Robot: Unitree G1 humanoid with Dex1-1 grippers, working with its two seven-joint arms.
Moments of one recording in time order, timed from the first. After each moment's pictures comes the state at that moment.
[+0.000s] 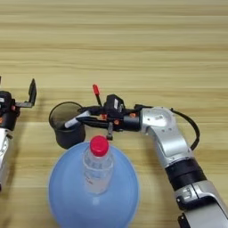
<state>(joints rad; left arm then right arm) -0.32 0.13 0.11 0.76 -0.04 -0.75 -0.08 -0.37 -0.33 0.23 0.26 0.28 -0.13 1.19</state>
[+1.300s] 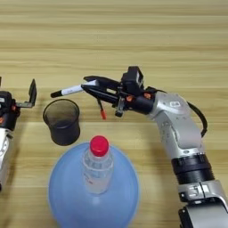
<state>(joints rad) -0.33 0.13 0.11 0.77 -0.05 -0.75 -0.09 -0.39 -0.32 0.05 0.05 0.54 0.06 1.14</state>
